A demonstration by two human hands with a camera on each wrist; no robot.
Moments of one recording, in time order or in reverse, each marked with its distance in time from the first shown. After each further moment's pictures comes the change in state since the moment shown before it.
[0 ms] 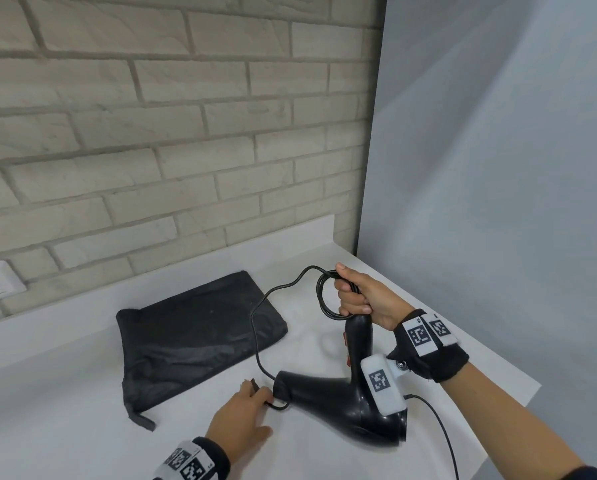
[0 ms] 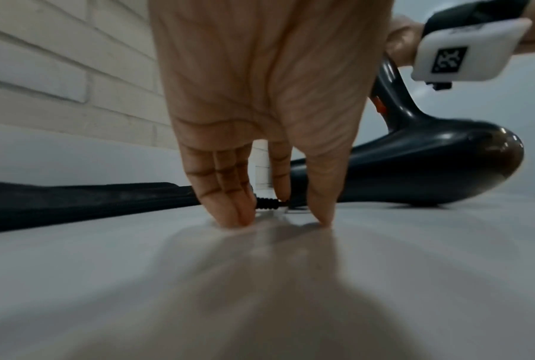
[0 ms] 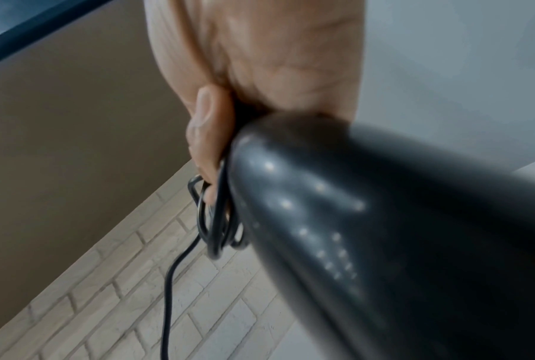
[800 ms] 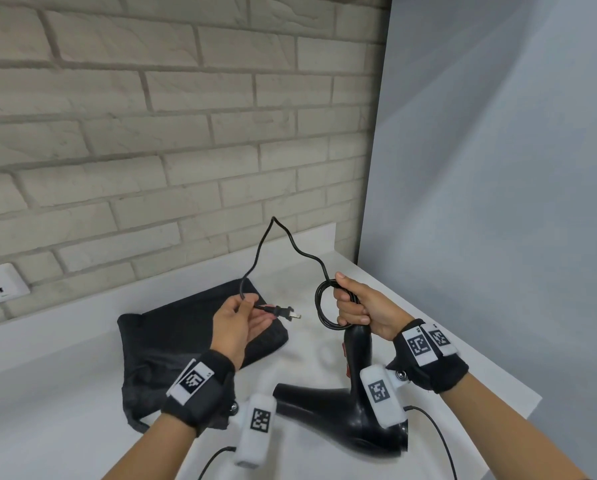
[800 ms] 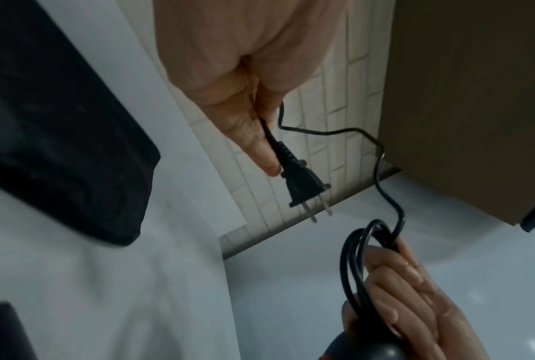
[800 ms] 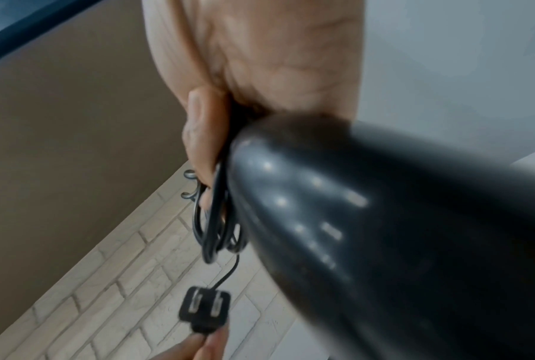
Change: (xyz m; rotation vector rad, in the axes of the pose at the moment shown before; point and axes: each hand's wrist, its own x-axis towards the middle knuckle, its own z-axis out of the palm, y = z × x) left_hand 0.048 0.041 -0.113 -1.643 0.506 -0.191; right_hand -0.001 -0.001 0.005 0.032 -0.028 0.014
